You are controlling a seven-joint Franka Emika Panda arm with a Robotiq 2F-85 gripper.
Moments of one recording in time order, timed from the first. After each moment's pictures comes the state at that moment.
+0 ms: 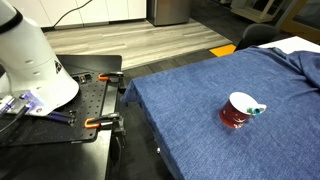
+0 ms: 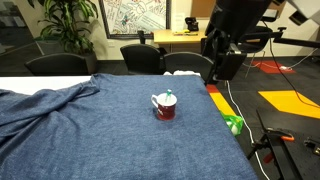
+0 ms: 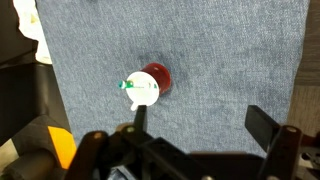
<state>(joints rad) 0.04 -0.25 0.15 -2.35 -0.40 2.17 0.11</state>
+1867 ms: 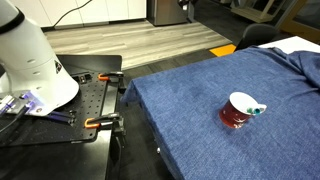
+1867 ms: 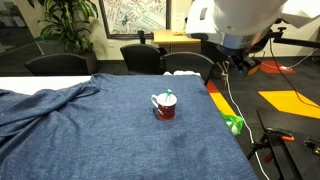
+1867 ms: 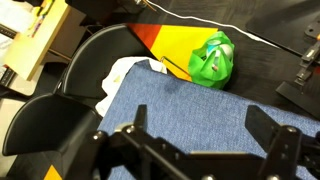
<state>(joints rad) 0.11 -0.08 0.16 -2.27 -0.79 1.66 -0.11</state>
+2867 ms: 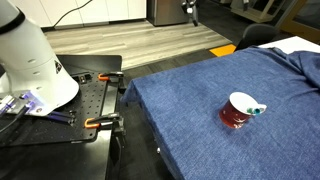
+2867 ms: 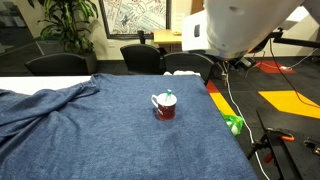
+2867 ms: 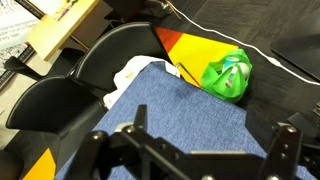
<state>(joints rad) 0.13 -0.03 0.16 -2.27 -0.90 1.65 -0.23</state>
